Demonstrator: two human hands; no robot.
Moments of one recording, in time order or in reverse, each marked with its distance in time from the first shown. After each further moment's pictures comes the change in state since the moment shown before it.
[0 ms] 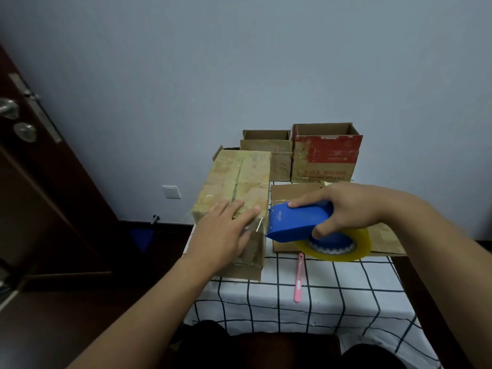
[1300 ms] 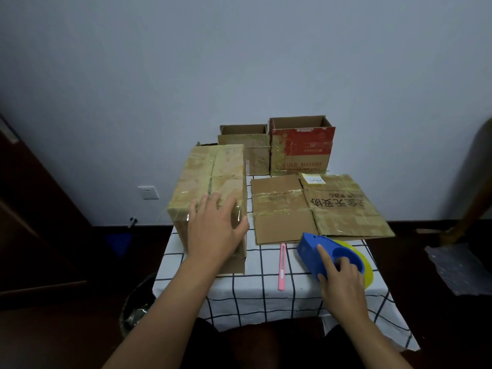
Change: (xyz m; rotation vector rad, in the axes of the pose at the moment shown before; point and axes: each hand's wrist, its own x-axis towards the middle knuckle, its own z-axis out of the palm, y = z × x) left_hand 0.010 0.027 0.020 -0.154 0.103 -0.251; right_hand -0.009 0.073 0.260 -0.194 0.813 0.571
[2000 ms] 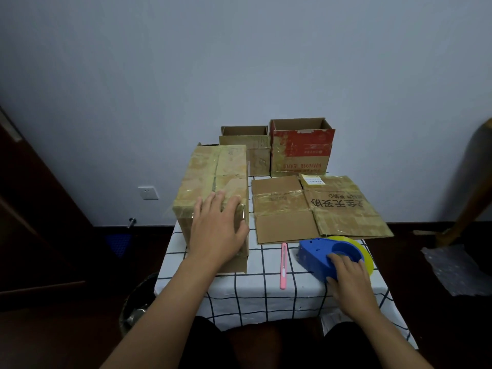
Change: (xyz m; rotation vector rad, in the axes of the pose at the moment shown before) left_hand -0.007 -0.007 -0.003 -0.018 -0.018 0.078; right_hand 0.004 0.035 0.016 0.030 -0.123 -0.054
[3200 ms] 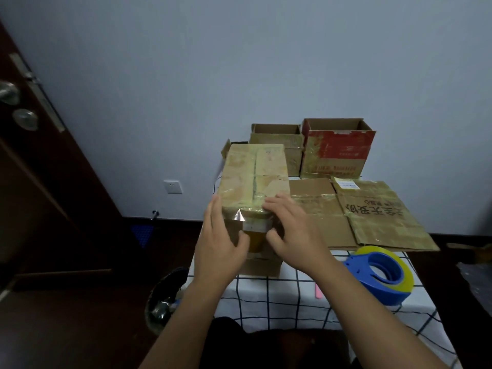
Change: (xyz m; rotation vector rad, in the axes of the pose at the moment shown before) left_hand -0.037 -0.057 -0.014 -0.389 0.110 -0.274; right_hand 0.076 -0.227 -0.103 0.459 0.018 -0.393
